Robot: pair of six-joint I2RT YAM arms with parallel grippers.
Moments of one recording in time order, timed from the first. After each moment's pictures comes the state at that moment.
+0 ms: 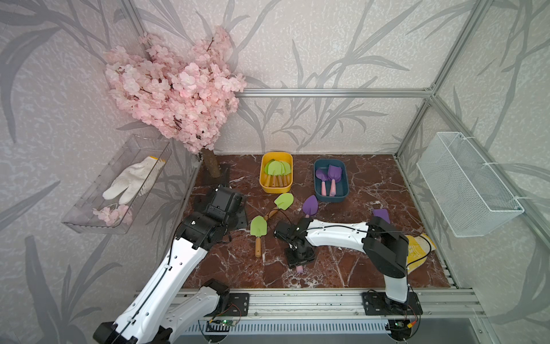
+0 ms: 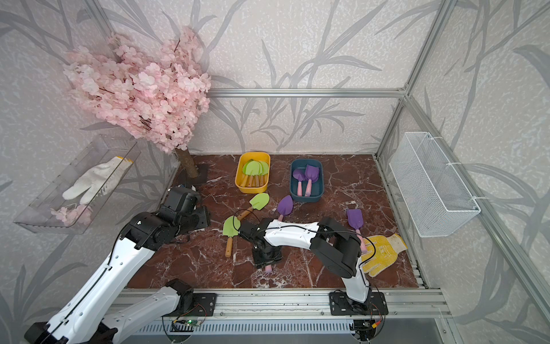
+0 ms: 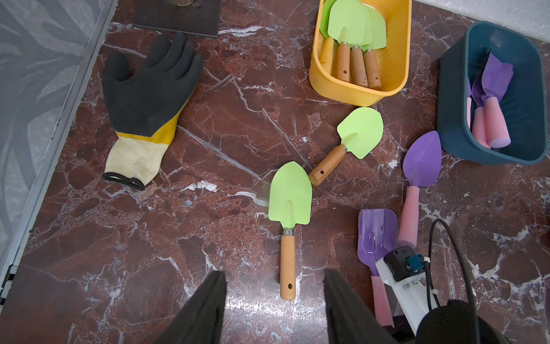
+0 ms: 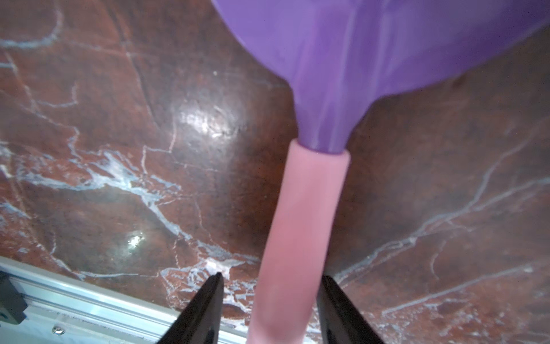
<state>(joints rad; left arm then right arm) -0.43 0.95 1.12 -1.12 -0.25 -0.58 1.12 1.97 1.36 -0.92 -0.18 0.81</state>
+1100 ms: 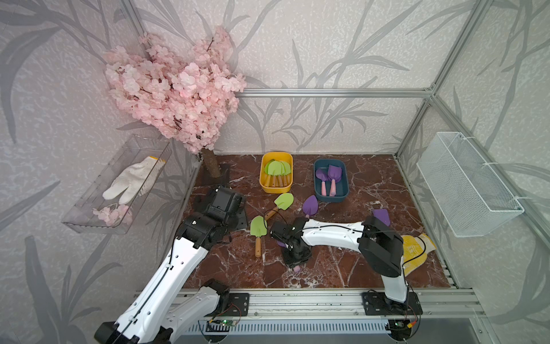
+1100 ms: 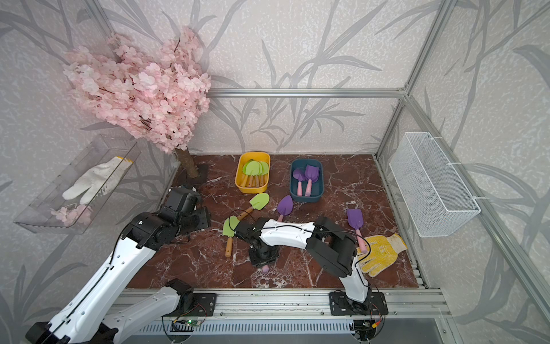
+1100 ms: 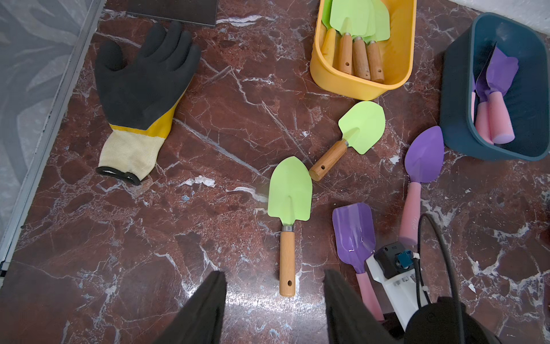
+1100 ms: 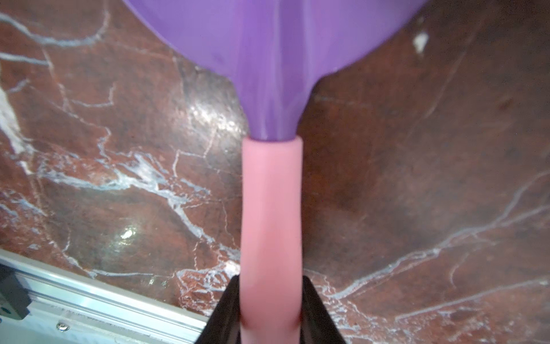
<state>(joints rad) -0.42 0.95 1.10 -1.11 -0.23 -0.58 1.13 2.01 1.41 -0.96 -0.18 0.79</state>
